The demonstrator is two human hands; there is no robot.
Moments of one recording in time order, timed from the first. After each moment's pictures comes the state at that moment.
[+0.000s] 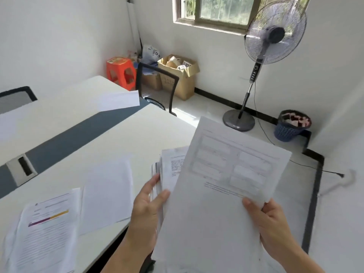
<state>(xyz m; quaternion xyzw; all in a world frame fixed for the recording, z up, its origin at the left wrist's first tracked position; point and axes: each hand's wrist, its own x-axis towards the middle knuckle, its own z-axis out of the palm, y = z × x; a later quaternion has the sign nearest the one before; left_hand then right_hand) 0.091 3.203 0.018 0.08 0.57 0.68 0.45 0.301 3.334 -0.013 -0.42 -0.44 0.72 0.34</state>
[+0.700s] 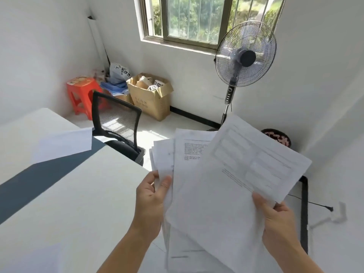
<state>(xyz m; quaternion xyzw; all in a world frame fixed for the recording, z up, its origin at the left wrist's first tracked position) 0.036 3.552 0.028 0.19 0.58 0.70 0.38 0.266 3.644 -0.011 -0.51 -0.32 0.63 0.49</state>
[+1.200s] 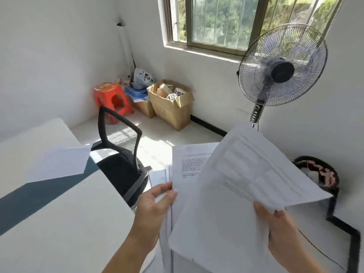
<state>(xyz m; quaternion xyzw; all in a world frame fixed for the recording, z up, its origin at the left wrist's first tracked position) 0.016 3.774 0.024 0.14 0.64 0.66 0.37 0.234 3.919 -0.024 -0.40 -0.35 0.77 0.35</state>
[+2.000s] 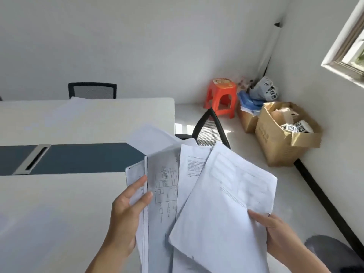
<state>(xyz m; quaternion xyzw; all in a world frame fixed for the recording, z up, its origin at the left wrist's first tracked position) -0.169 3.729 0.020 -0.14 0.65 0.75 0.05 -0.121 4.046 -0.031 -0.30 -0.51 0.79 -0.13</state>
